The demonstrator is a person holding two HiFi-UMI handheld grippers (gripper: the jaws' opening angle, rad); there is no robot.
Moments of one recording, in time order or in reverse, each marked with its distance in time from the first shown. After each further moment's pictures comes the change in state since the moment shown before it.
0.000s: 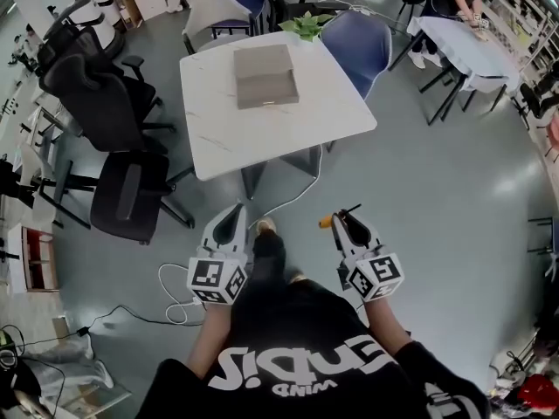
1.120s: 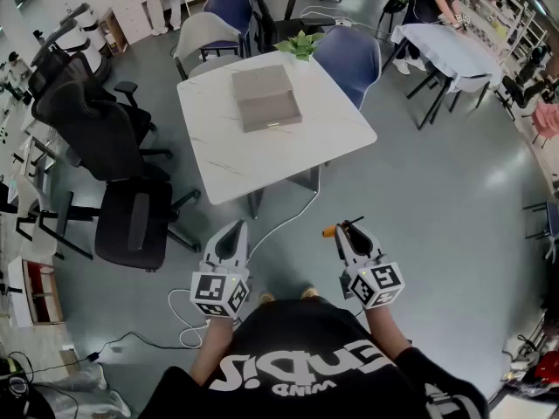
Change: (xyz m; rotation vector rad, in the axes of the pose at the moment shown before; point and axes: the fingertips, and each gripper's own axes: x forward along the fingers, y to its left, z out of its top) left arm -0.014 0.059 0.019 0.008 0.010 -0.082; right arm 0.030 0.041 0.007 0.020 -0.014 -0.117
